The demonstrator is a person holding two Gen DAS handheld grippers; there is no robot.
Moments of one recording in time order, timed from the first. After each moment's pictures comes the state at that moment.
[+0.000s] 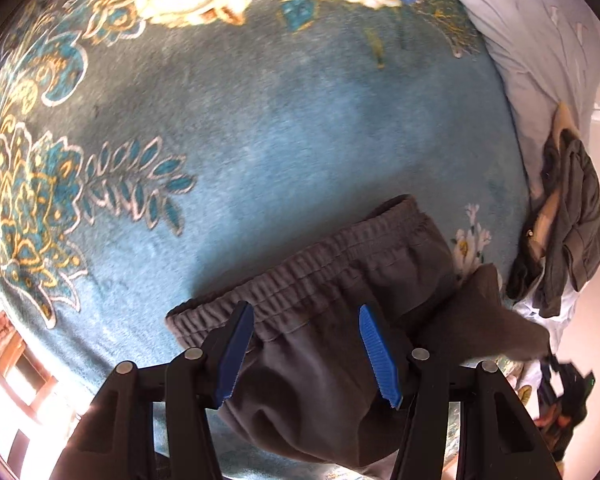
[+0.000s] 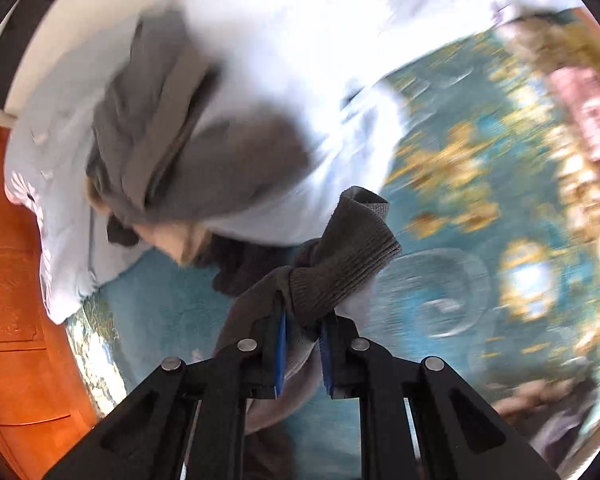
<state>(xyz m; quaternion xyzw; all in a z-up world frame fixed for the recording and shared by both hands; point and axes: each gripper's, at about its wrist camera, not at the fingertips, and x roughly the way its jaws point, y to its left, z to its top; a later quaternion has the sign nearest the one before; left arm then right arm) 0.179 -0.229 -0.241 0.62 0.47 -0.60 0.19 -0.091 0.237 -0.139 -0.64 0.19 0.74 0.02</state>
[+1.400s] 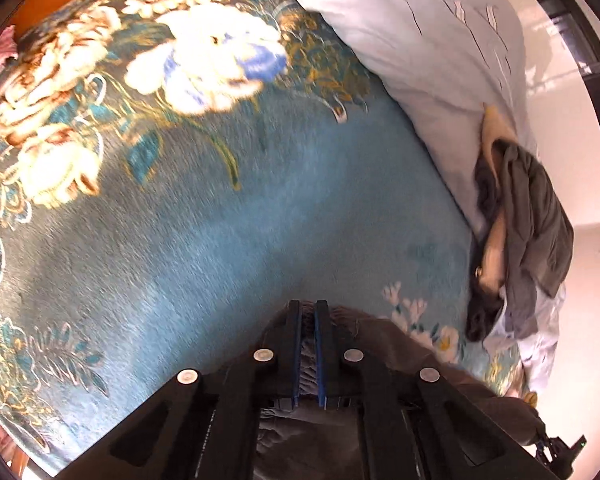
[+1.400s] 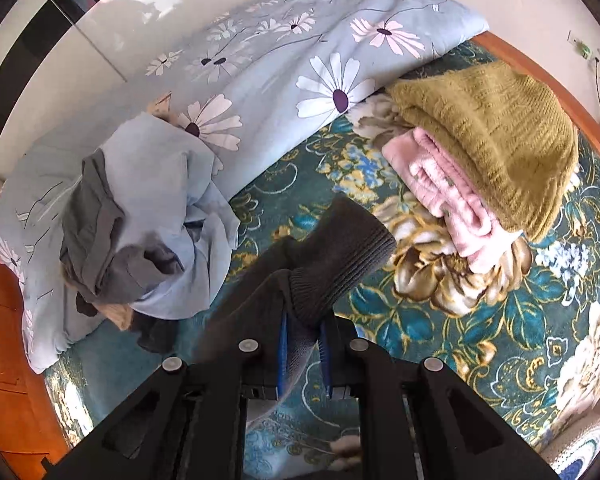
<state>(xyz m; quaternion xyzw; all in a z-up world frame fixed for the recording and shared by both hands) 0.102 -0.239 -0.208 0.54 0.41 -0.72 0.16 -0.049 0.390 -0.069 -0.58 0.17 0.79 0.11</state>
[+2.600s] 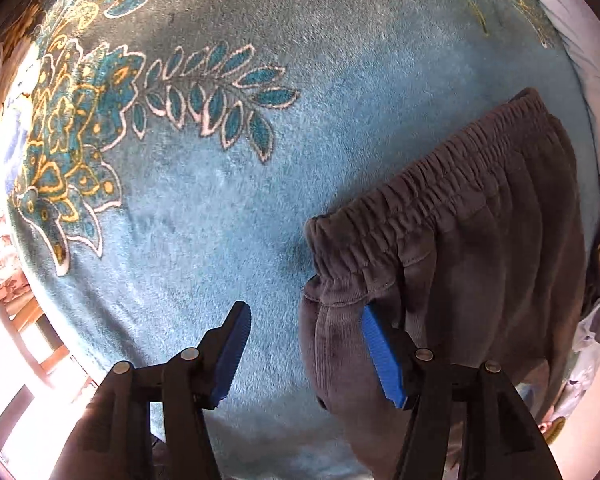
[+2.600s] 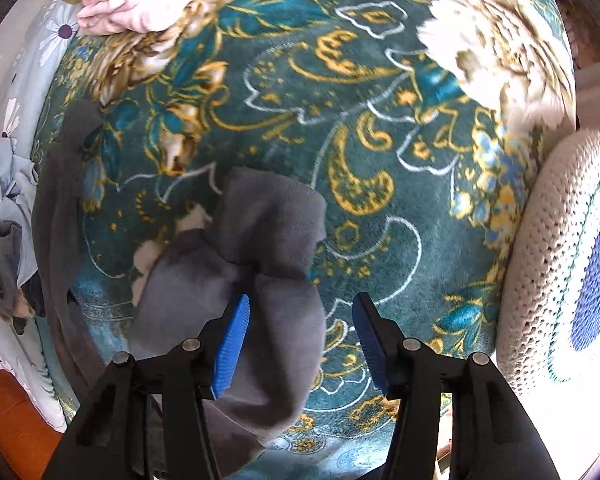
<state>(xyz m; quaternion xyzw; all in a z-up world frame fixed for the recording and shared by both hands) 0.264 -0.221 -0.293 0.65 0.45 -0.54 0.29 0.230 0.488 -0.187 -0.65 0.37 0.59 0.29</state>
